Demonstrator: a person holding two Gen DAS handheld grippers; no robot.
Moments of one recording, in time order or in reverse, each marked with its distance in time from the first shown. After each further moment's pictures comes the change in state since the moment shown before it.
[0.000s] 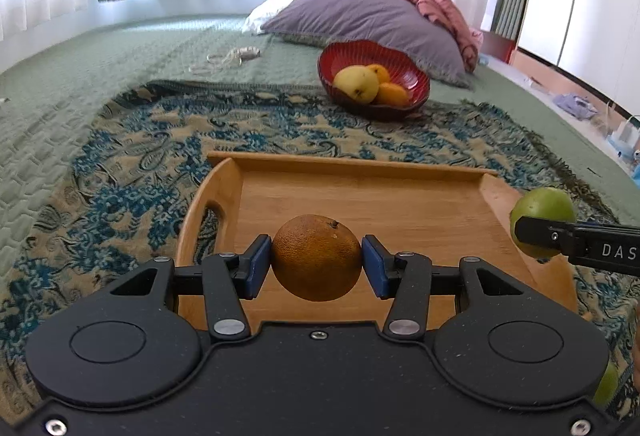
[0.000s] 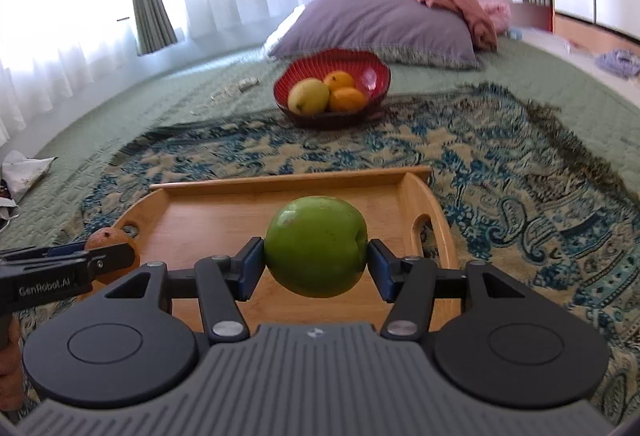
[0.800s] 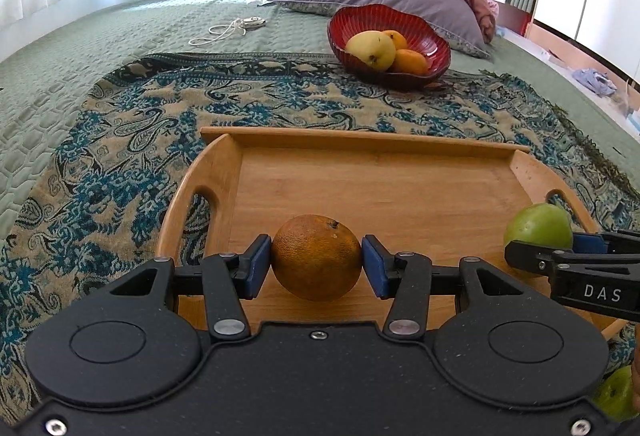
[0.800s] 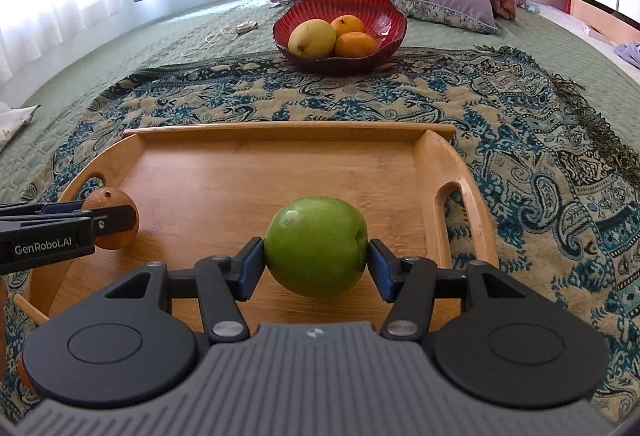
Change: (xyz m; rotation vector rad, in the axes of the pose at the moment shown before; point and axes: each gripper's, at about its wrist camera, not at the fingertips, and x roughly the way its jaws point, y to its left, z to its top) left arm 0.049 -0.003 -0.001 0.021 0.076 0.044; right arm 0.055 0.009 -0.011 -0.072 0.133 -0.023
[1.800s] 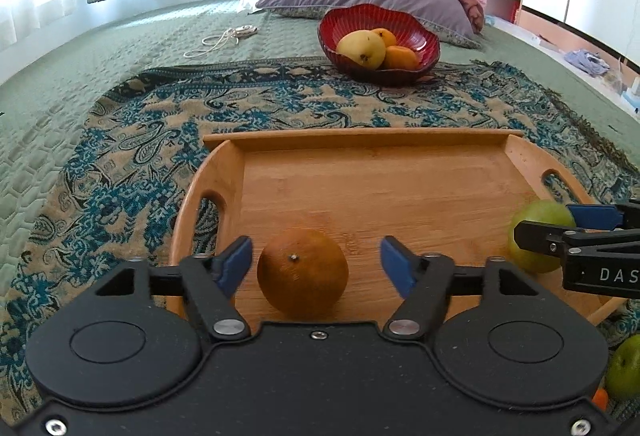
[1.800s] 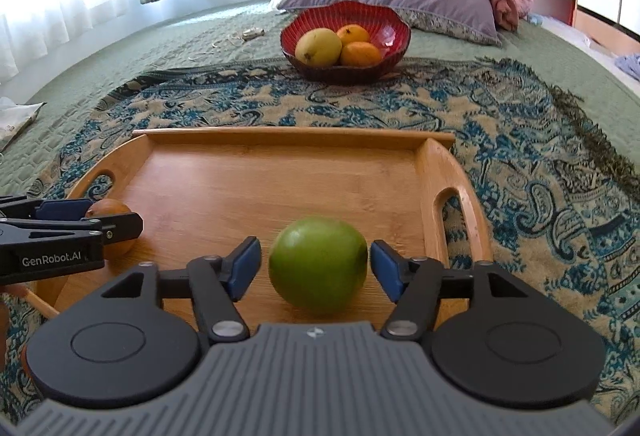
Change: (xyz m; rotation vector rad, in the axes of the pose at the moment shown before) left arm -0.017 -0.001 -0.005 0.073 -0.015 0.003; right arm -0.014 0.005 -0.003 -0.033 -0.032 -0.001
